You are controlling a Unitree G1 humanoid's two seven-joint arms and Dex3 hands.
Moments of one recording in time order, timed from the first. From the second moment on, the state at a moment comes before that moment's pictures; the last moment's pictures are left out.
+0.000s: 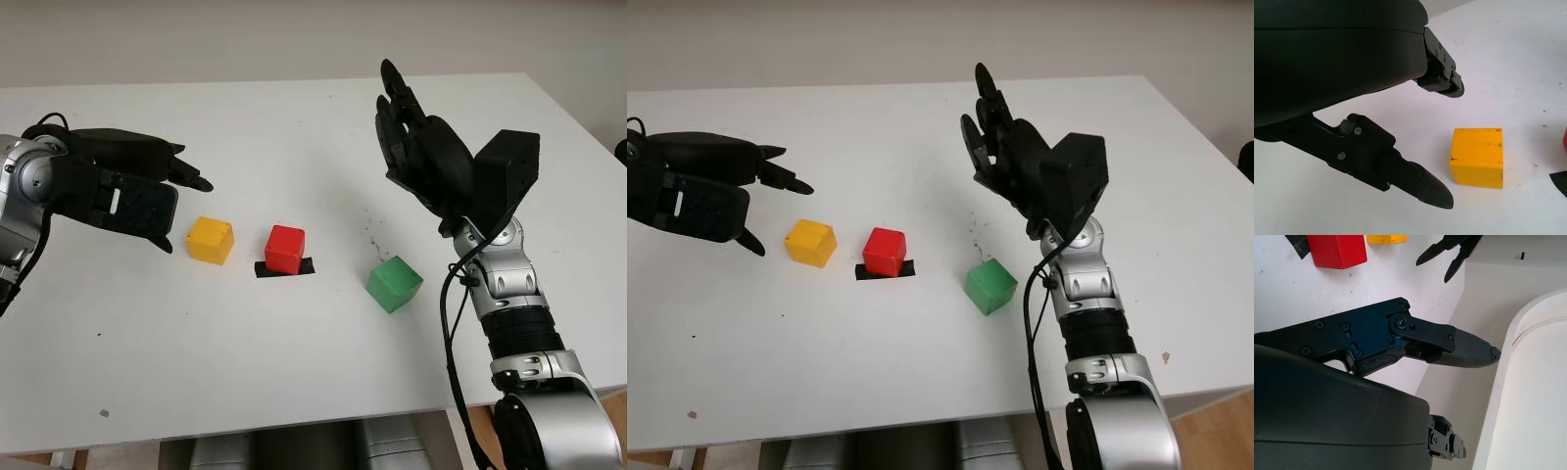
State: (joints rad) left arm -0.79 0.90 -0.23 0.23 0.59 -0.07 -0.86; right arm -0.68 -0.25 -0.07 0.45 0.09 -0.04 0.35
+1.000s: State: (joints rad) left arm -0.73 0.85 -0.30 0.28 0.72 -0.18 -0.64; right arm -0.68 -0.25 -0.07 0.44 0.09 -0.04 0.34
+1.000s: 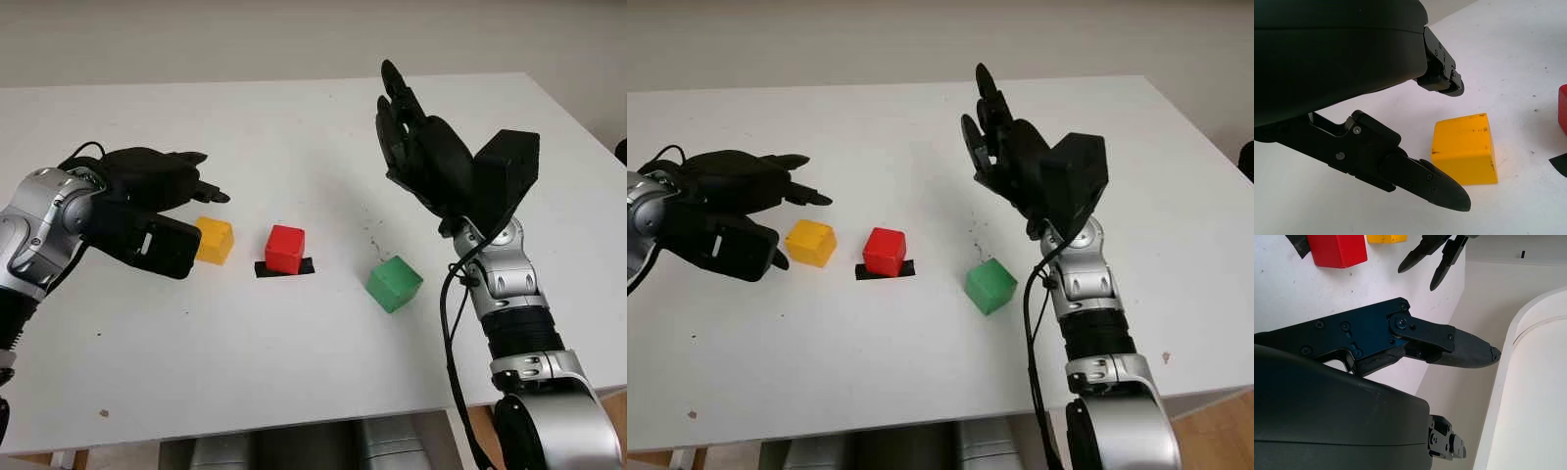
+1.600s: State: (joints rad) left arm -0.71 0.82 -0.31 0.29 0.77 -0.20 -0.55; right arm -0.68 -0.25 -0.07 0.44 0.09 -0.04 0.35
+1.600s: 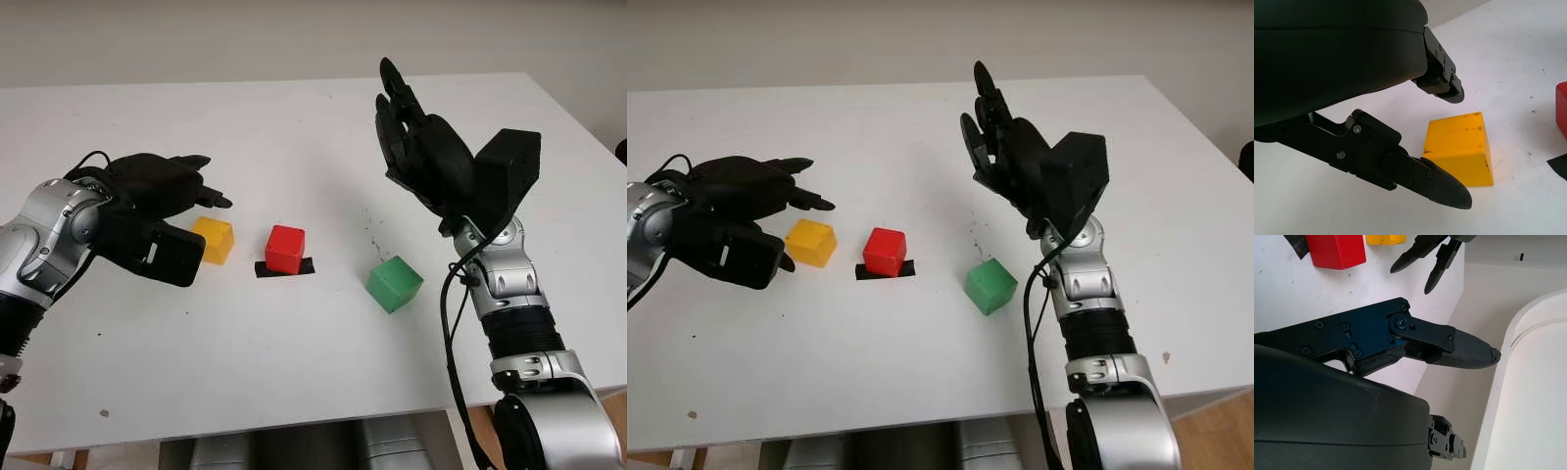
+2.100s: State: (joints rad) left arm -0.70 0.81 -0.33 0.33 0.82 -0.19 -0.48; right arm -0.68 -0.25 -0.07 0.43 0.09 -0.04 0.36
